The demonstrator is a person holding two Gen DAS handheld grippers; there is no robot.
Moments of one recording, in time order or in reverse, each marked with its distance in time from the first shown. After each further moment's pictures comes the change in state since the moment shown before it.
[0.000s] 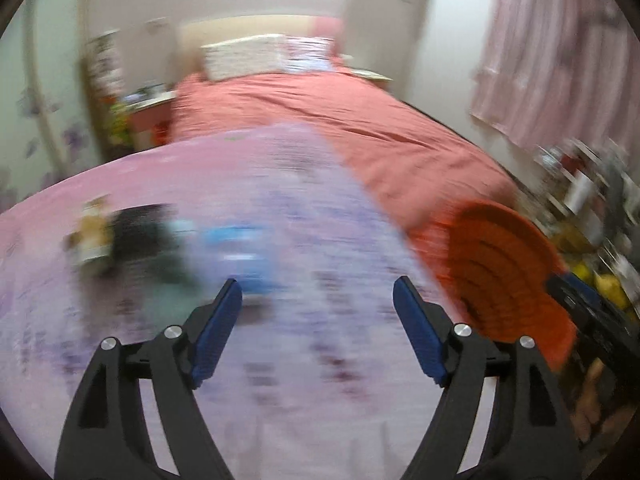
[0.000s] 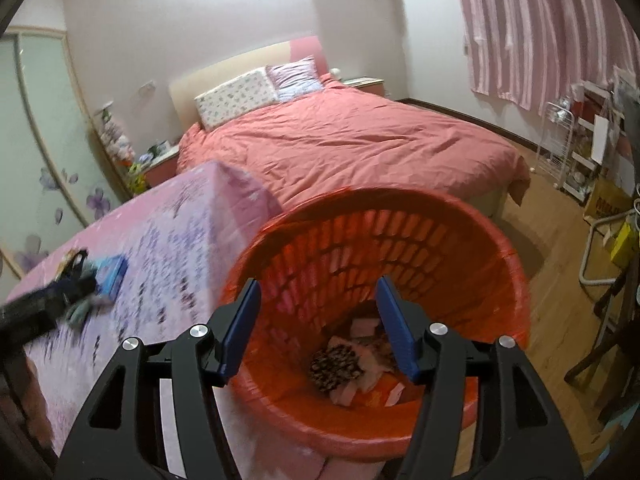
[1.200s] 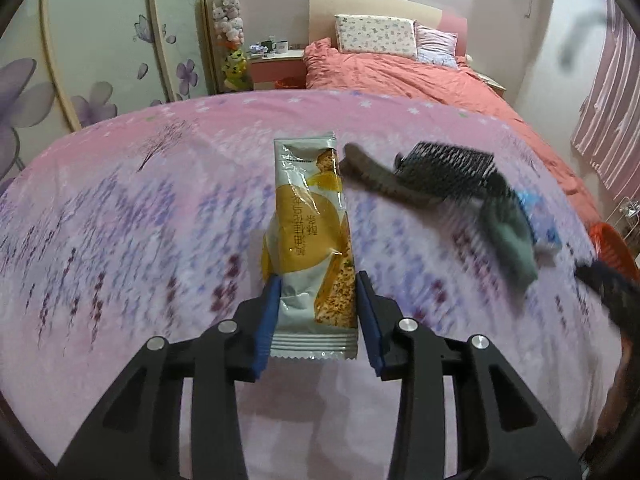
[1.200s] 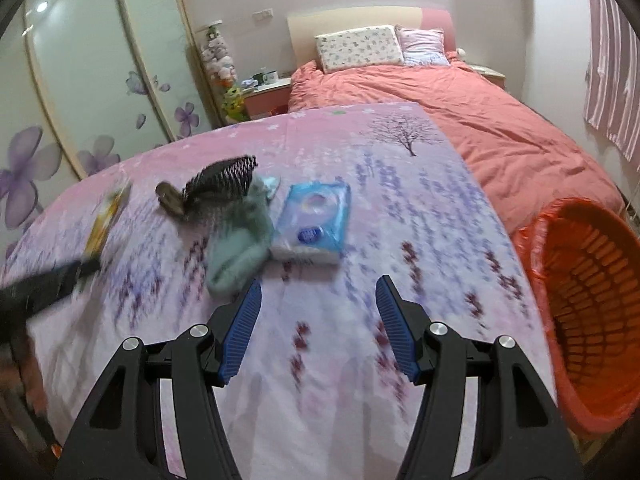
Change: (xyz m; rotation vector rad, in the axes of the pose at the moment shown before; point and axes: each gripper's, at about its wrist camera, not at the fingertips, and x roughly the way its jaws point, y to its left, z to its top) left arm -0.050 0.224 -0.071 -0.217 0.091 0.254; right arm 0.050 0.212 -0.018 -0.217 0.164 0.229
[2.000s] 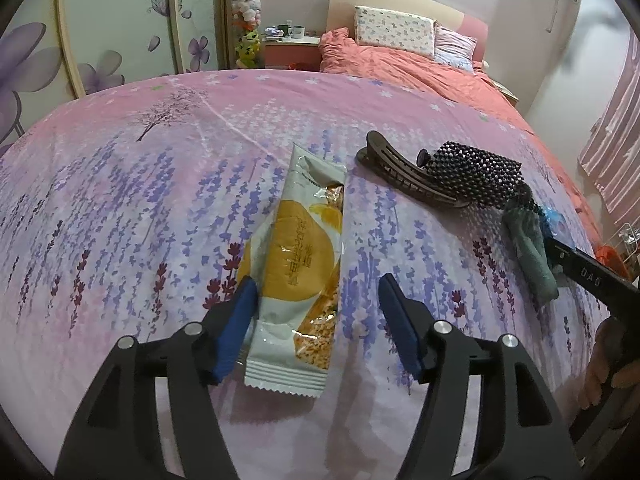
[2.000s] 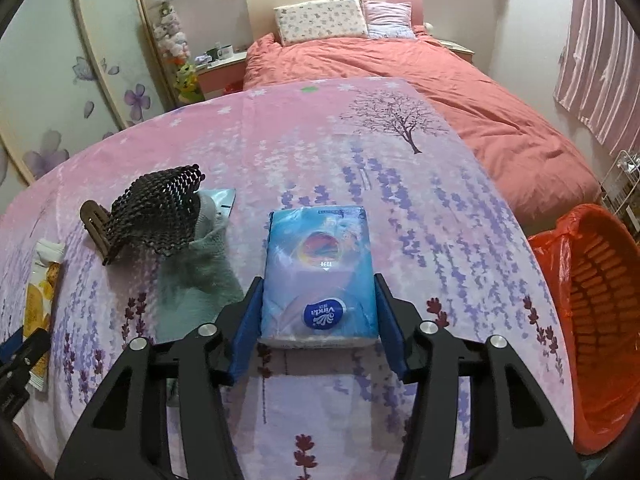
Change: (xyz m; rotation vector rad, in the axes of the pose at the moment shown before) left arm 0.023 0.012 0.009 -0.093 0.038 -0.008; right arm 0.057 0.007 0.023 -0.004 0.095 -0.183
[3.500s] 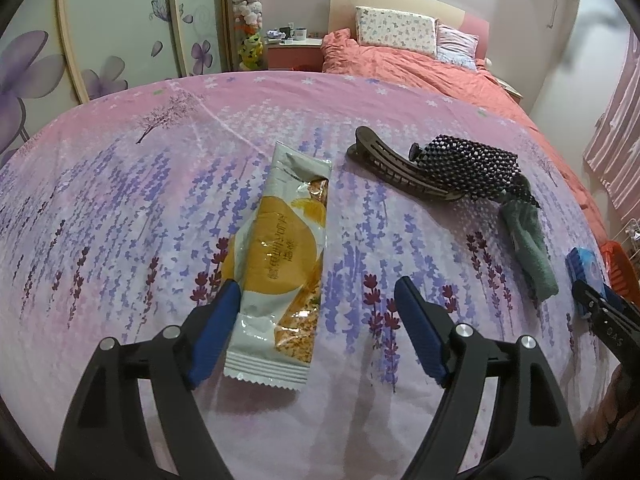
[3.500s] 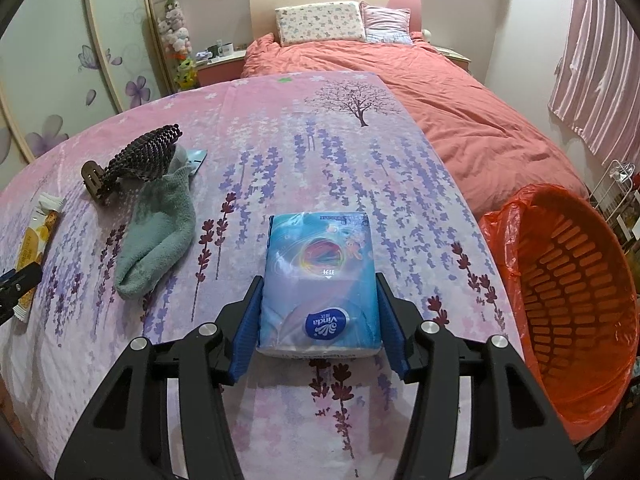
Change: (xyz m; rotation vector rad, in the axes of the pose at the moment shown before) left arm -0.004 -0.024 -0.011 0.008 -0.005 0.034; right arm -0.026 -0.034 -0.034 -0.028 -0.012 -0.012
